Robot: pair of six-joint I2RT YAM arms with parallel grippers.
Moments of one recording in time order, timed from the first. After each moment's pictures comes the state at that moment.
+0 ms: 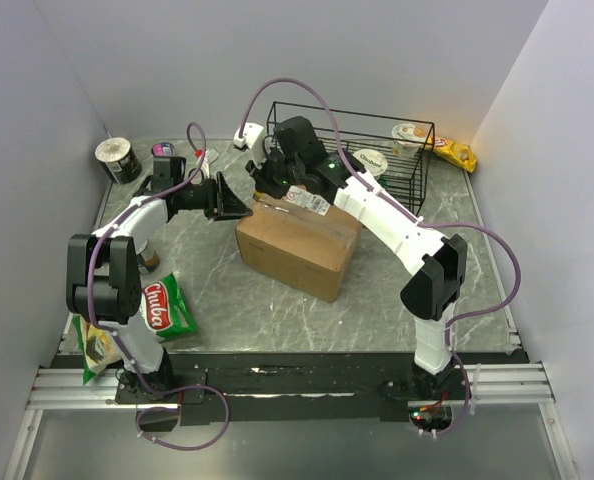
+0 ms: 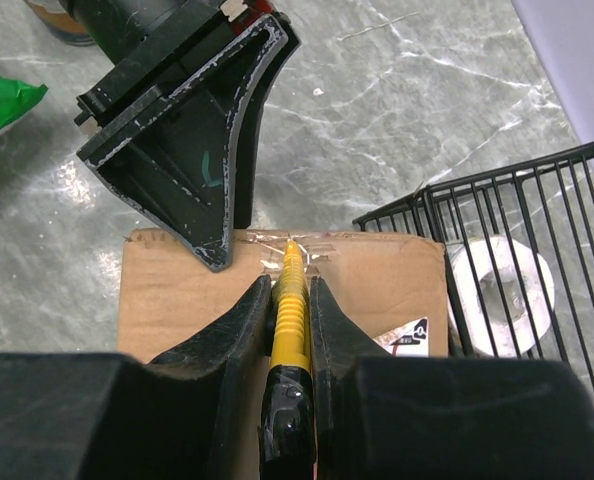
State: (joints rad) left arm -0.07 1.74 1.22 -0.22 1.12 -0.36; right arm 0.73 1.93 2.04 -0.70 -0.21 -0.34
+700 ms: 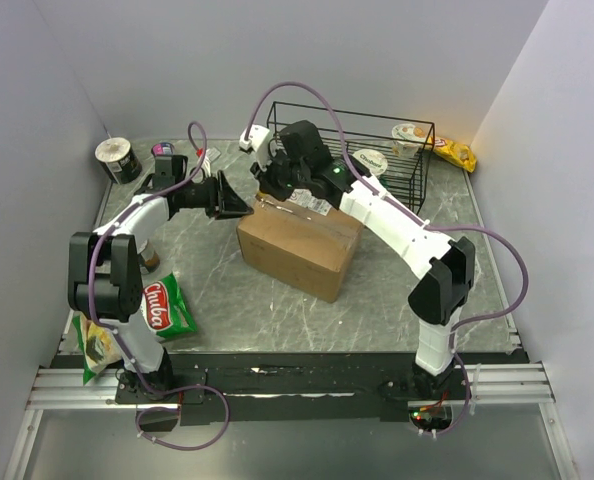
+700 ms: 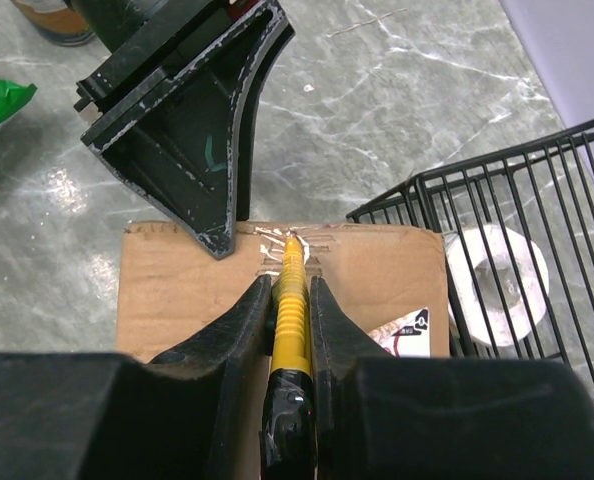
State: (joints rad) left arm -0.07 1.76 1.24 -0.23 1.11 -0.39; right arm 0.73 1.87 1.95 -0.65 -0.19 -0.34
